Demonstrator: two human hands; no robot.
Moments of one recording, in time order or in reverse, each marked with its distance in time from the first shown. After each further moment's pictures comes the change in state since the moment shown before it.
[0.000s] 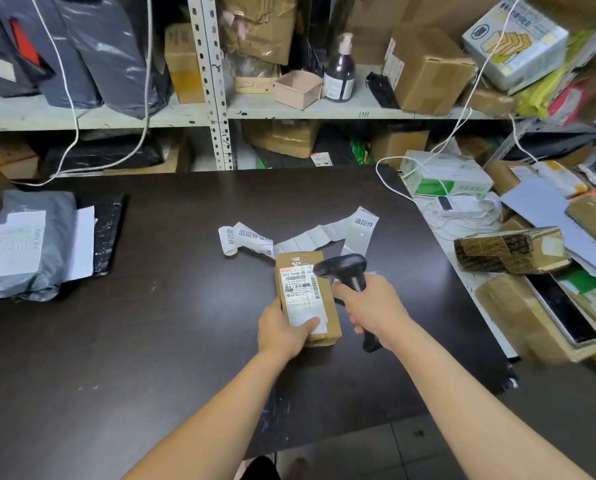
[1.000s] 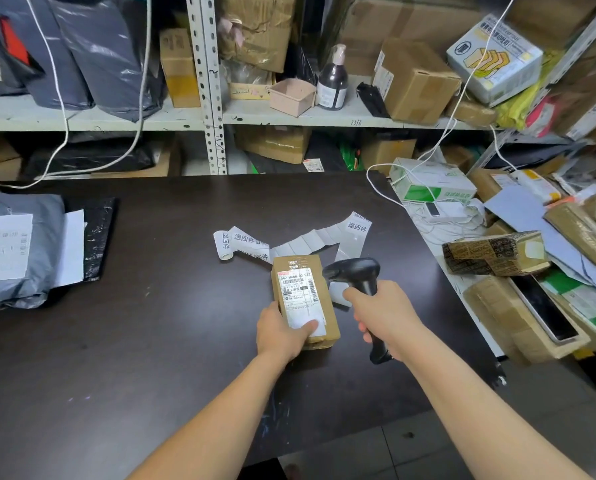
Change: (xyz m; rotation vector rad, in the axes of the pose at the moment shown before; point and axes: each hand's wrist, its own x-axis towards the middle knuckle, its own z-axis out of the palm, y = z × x) left_hand 0.008 -0.004 -0.001 0.019 -0.036 -0.029; right_hand -0.036 -0.018 -0.009 0.083 0.062 0.056
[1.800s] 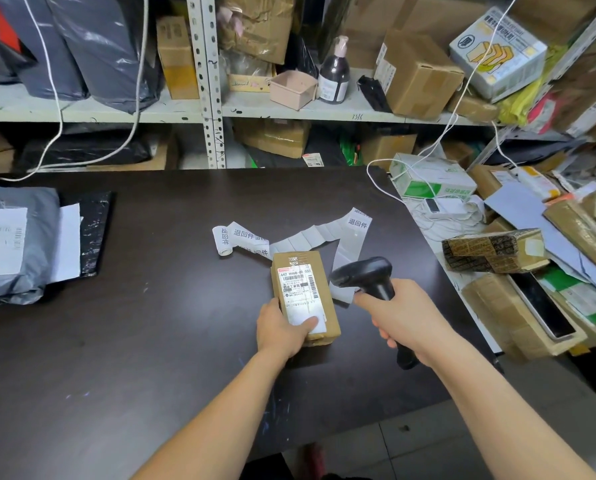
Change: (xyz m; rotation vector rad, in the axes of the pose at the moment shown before) left_hand 0.003 -0.003 -0.002 -0.038 -0.026 -0.002; right_hand -0.015 -0.002 -0.025 -0.187 -0.026 -0.083
